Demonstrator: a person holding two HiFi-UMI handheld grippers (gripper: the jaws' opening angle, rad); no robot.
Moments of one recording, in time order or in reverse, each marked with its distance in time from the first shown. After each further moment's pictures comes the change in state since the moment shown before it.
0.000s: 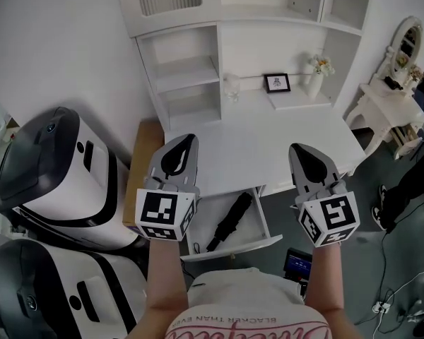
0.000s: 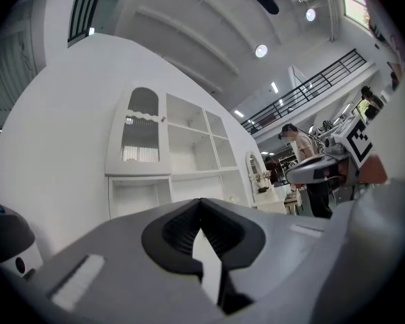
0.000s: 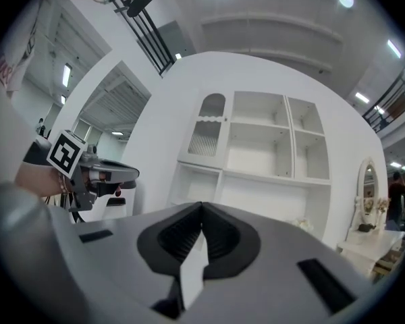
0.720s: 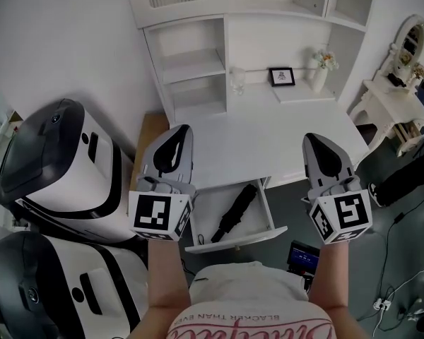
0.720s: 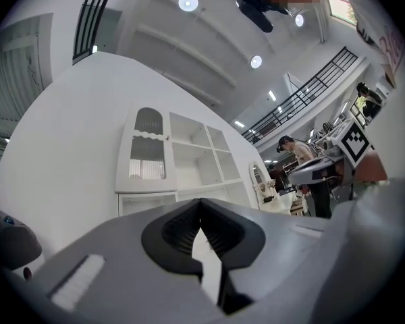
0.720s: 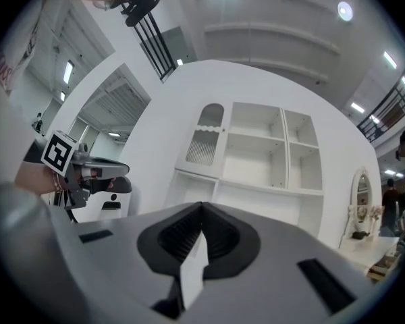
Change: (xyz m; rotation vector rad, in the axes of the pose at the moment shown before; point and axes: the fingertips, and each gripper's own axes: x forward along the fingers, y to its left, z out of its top) left arm -0.036 0.012 0.031 0.032 -0.122 0.043; right arm -0.019 0.002 0.027 -0.035 -0.051 -0.042
